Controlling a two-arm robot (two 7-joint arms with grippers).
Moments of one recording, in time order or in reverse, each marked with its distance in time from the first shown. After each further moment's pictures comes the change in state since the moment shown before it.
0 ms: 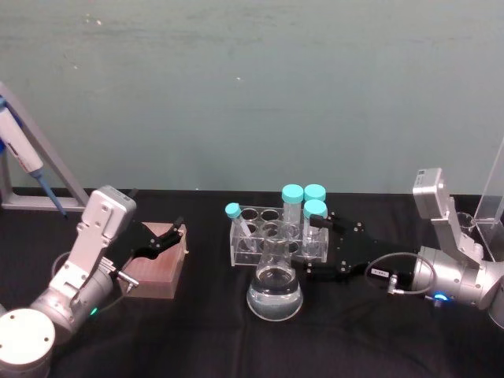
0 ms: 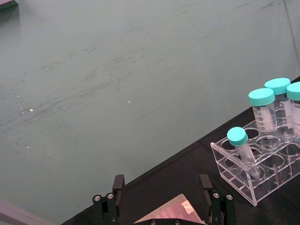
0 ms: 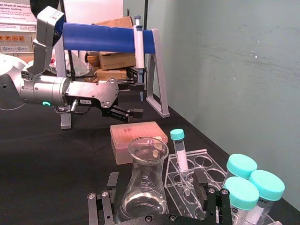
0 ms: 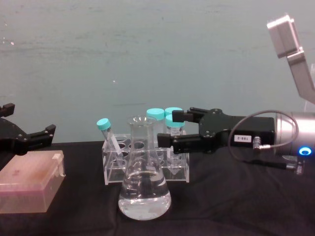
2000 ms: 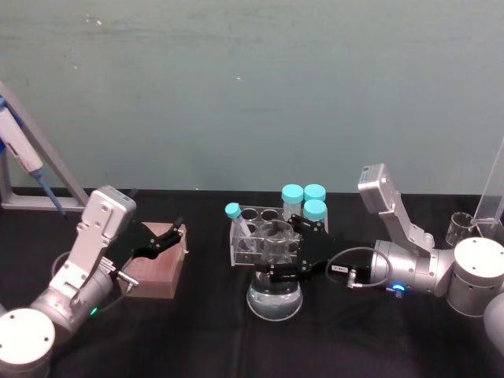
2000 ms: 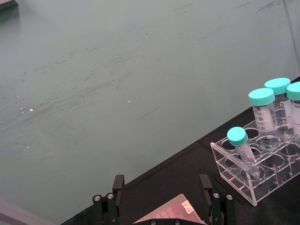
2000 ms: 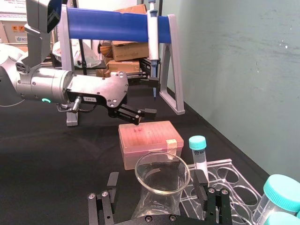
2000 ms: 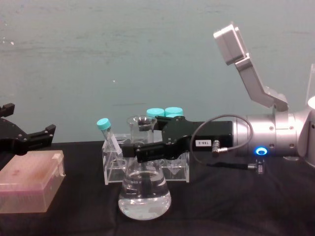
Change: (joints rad) left arm 0.000 0.000 0.000 0.000 0.000 0.000 0.000; right arm 0.134 -0.123 -0.104 0.228 -0.008 -0.050 0.011
